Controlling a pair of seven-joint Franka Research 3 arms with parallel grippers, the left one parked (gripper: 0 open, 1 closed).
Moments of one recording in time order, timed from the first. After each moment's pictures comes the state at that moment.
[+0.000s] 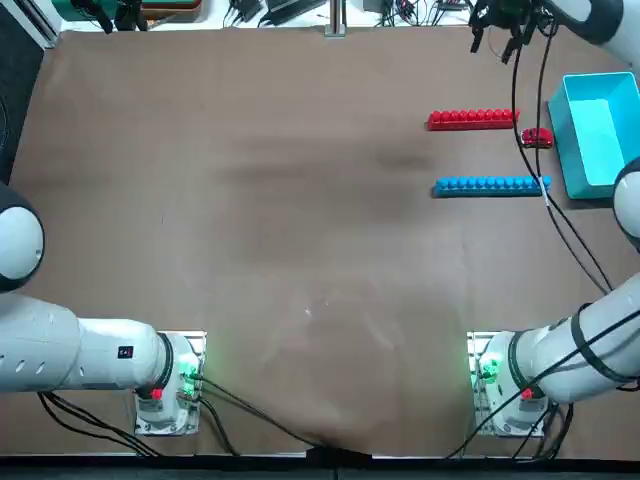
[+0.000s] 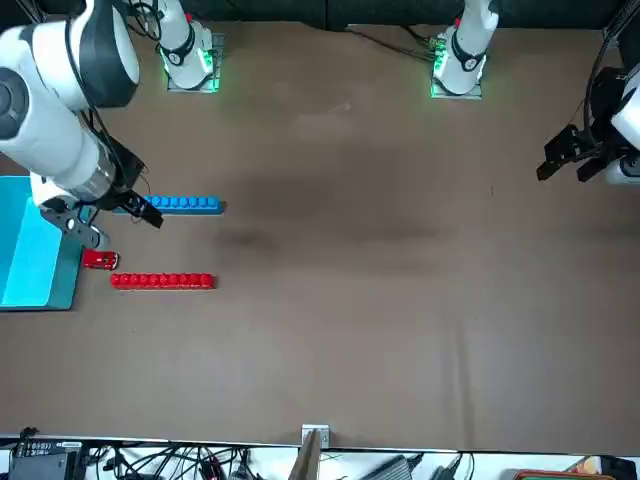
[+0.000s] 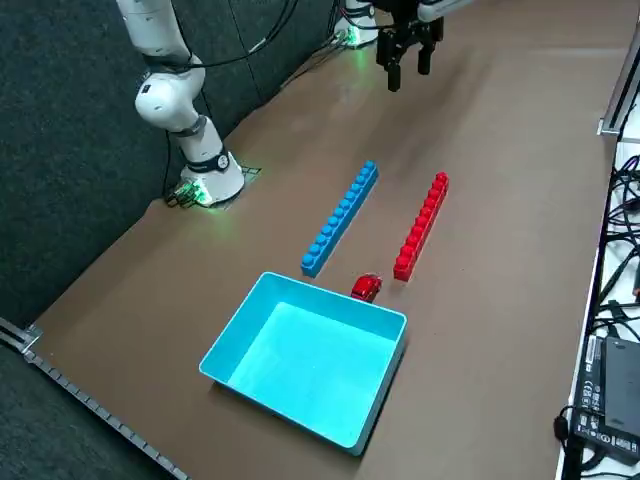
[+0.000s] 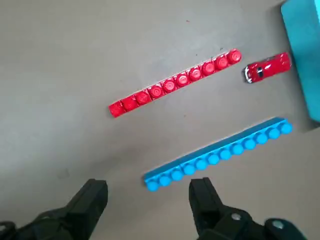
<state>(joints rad) 0.34 0.18 -0.16 -1.62 -0.01 1.72 0.58</state>
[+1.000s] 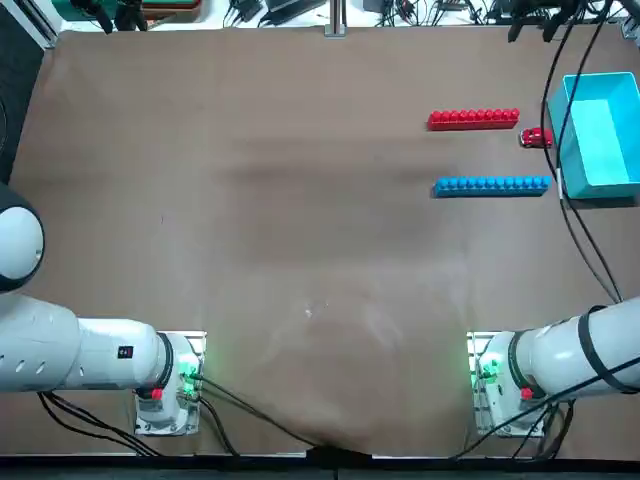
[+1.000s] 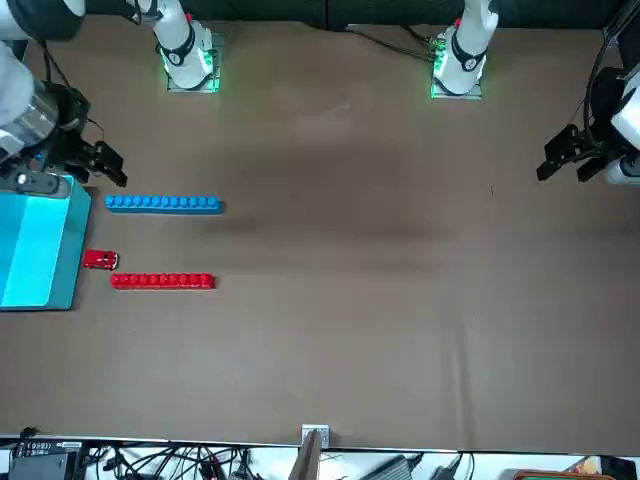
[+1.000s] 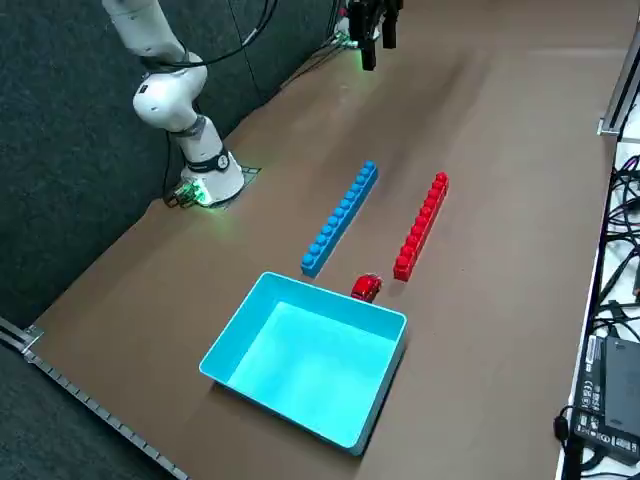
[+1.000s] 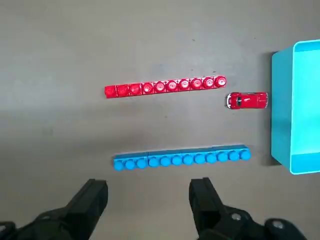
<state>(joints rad) 0.26 0.03 -0.16 -1.64 -0.02 1.64 0.17</state>
